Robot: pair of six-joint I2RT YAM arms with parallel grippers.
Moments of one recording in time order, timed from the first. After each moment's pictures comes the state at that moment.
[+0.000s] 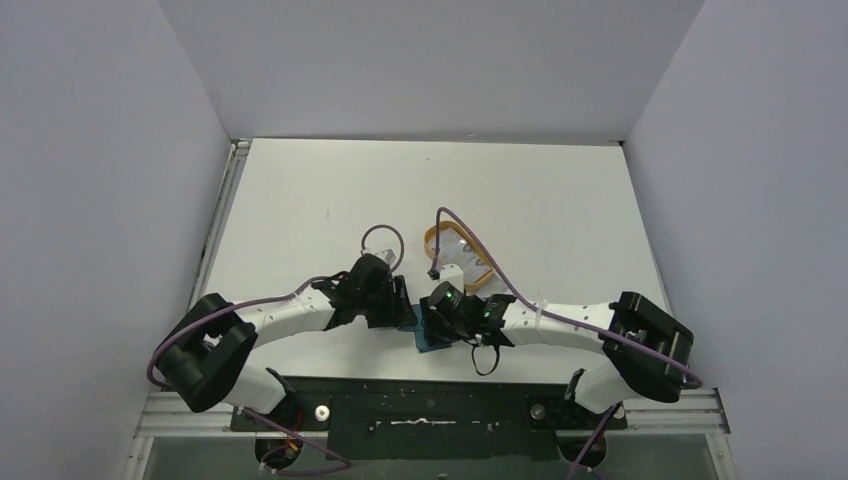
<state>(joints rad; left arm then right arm) -0.75 1.41 0.61 -0.10 0.14 -0.85 1.06 1.47 0.73 -0.24 0.18 0.70</state>
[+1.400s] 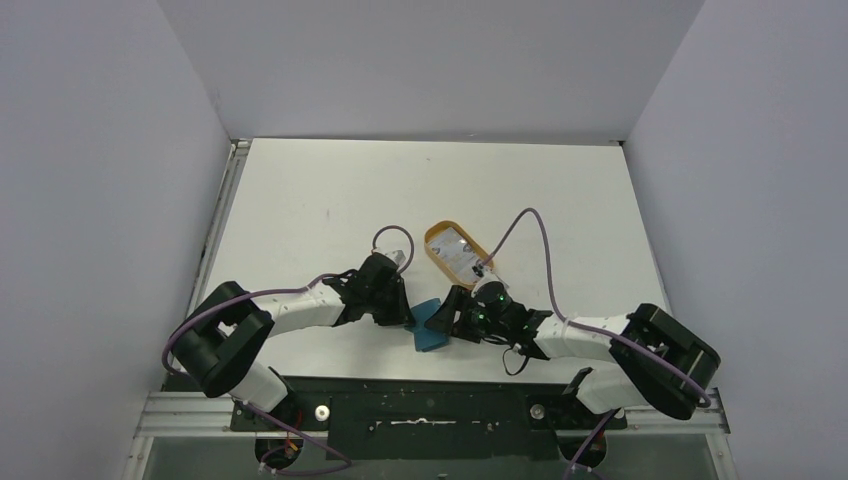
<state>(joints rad) -0.77 1.52 0.65 -0.07 0.17 -0.81 0.84 1.34 0.36 0.32 -0.13 1.04</state>
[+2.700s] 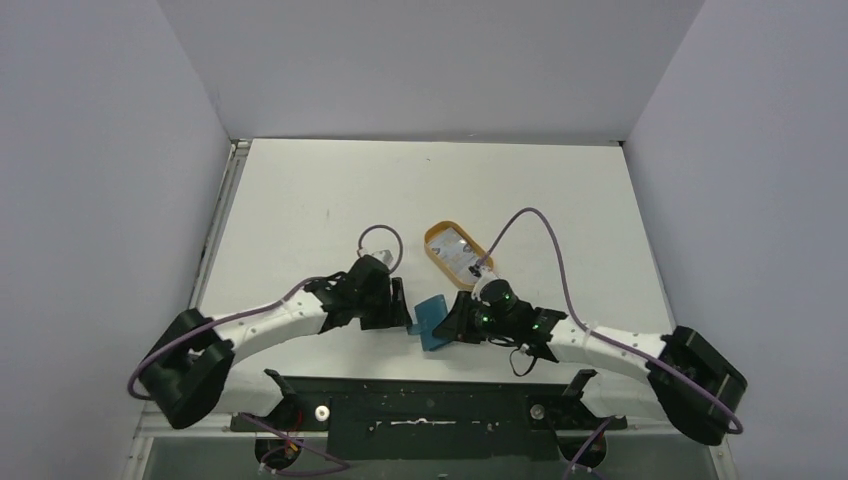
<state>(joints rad) -0.79 1.39 0.65 -0.22 0.10 -0.83 0.86 1.24 0.38 0.18 -0.22 0.96</state>
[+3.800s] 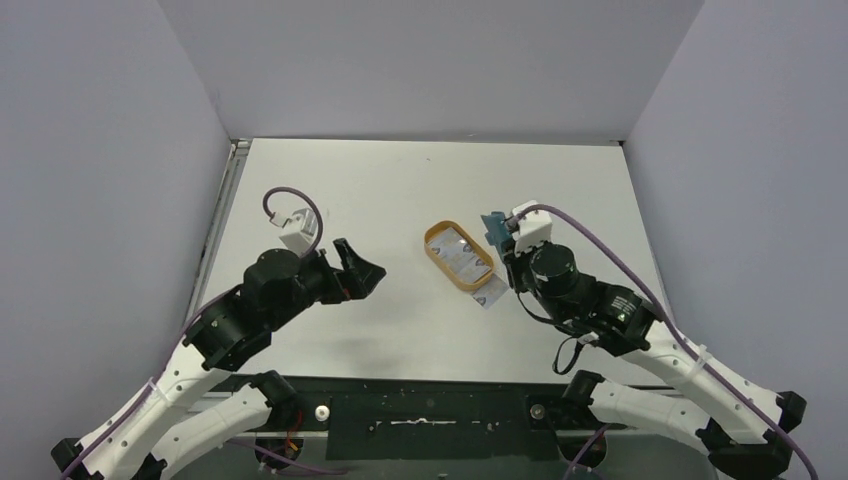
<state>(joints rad) -0.76 0.67 0.84 -0.61 -0.14 -0.80 0.90 0.80 0.98 -0.70 0.44 0.15</state>
